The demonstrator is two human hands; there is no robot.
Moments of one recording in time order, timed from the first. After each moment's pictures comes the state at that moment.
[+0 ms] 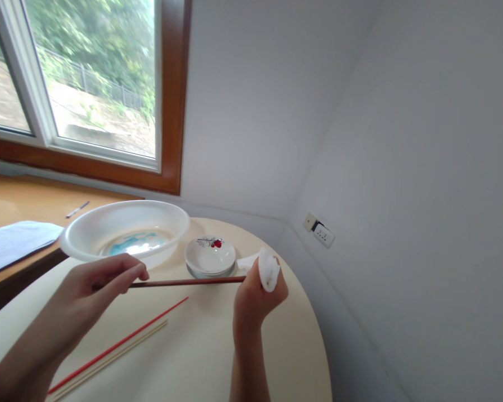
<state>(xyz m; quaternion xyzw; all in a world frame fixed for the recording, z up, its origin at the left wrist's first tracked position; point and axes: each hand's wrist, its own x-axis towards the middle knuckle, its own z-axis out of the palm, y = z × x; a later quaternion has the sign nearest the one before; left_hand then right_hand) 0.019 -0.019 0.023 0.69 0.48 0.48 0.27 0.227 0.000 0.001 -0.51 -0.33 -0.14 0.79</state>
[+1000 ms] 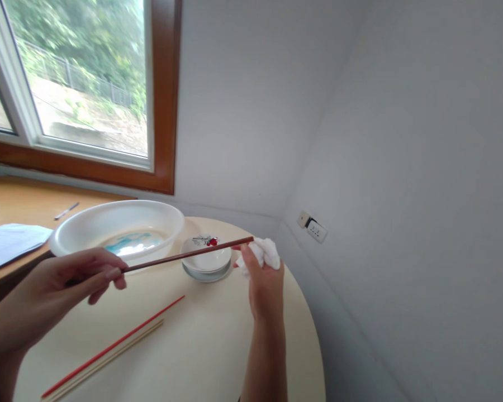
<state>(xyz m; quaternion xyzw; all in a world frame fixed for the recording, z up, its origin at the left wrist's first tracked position) -0.011 -0.008 0.026 0.70 0.43 0.47 0.33 0.251 -0.009 0.014 -0.40 -0.46 0.24 0.75</state>
